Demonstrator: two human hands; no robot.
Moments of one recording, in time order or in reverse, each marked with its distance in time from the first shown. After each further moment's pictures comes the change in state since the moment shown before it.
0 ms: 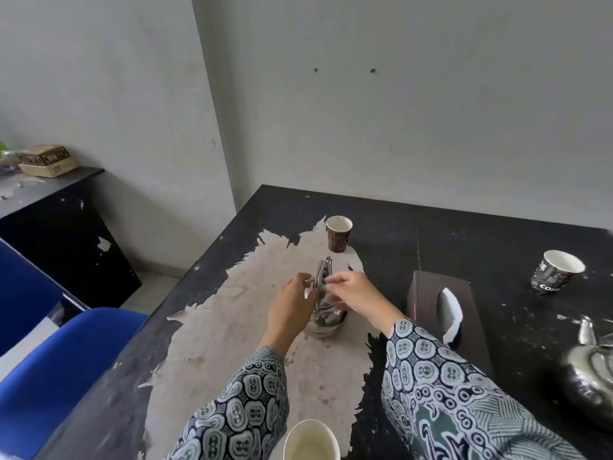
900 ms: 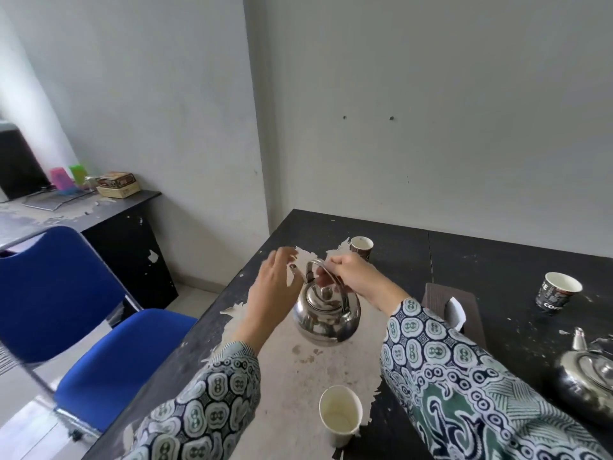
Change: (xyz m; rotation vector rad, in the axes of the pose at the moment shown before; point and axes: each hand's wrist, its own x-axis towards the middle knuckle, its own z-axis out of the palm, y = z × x) left_hand -0.102 0.023 -0.130 0.113 0.377 0.296; right_hand -0.106 -0.099 0.024 -0.044 -0.123 -0.230
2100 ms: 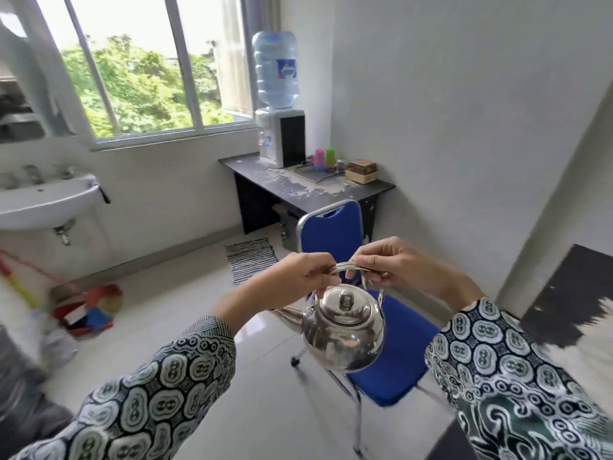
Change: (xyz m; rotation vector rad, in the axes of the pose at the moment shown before) left_hand -0.176 -0.312 -0.507 0.040 -0.258 -0.195; right_hand 0.018 -0.266 0.511 -0.015 -0.868 -0.502
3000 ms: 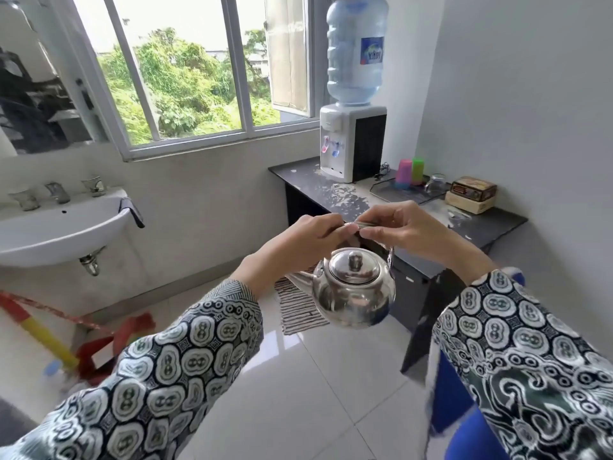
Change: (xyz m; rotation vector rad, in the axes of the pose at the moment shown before) left_hand 0.188 -0.370 -0.270 0.121 0.234 -0.127; right_hand 0.511 0.008 -0.034 -0.151 0.113 -0.189
